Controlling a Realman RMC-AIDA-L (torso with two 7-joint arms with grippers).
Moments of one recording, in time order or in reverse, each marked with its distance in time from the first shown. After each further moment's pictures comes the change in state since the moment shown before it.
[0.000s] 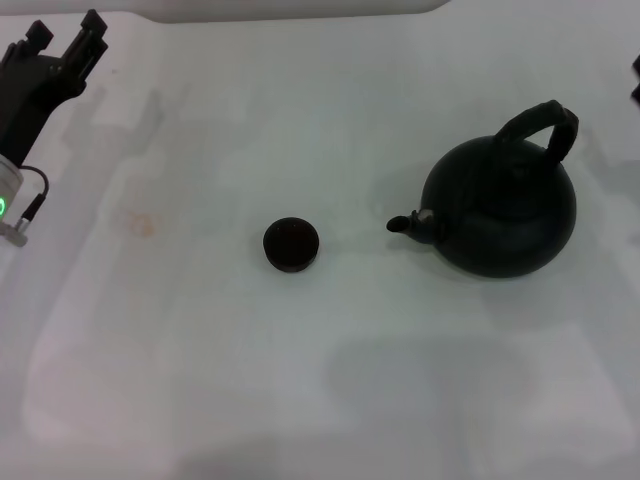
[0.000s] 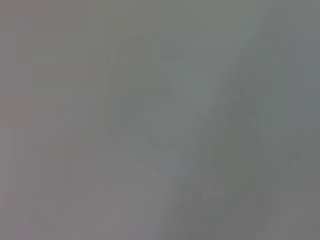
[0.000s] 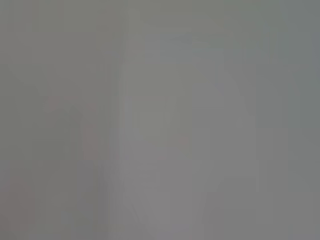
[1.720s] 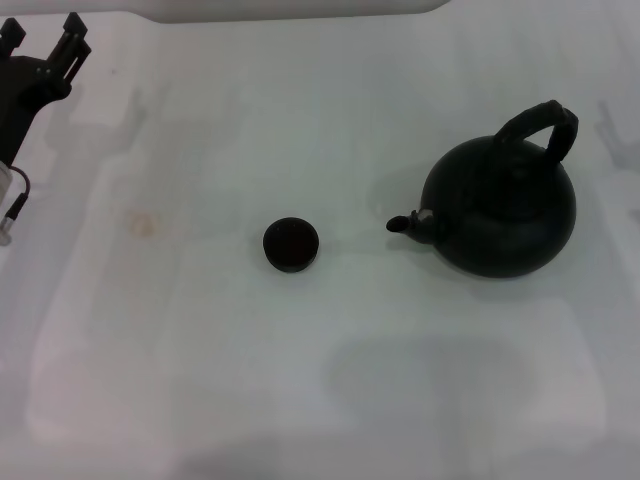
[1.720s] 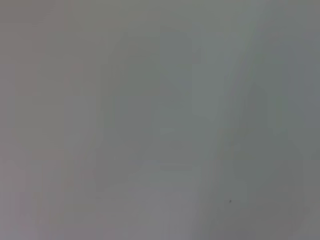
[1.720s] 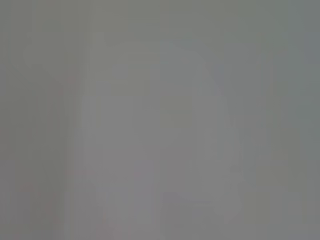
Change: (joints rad) left arm -0.002 -0.007 0.029 -0.010 -0.119 -0.015 0.208; right arm 0.010 0.001 -0.105 -0.092 0.254 0.107 -0.199
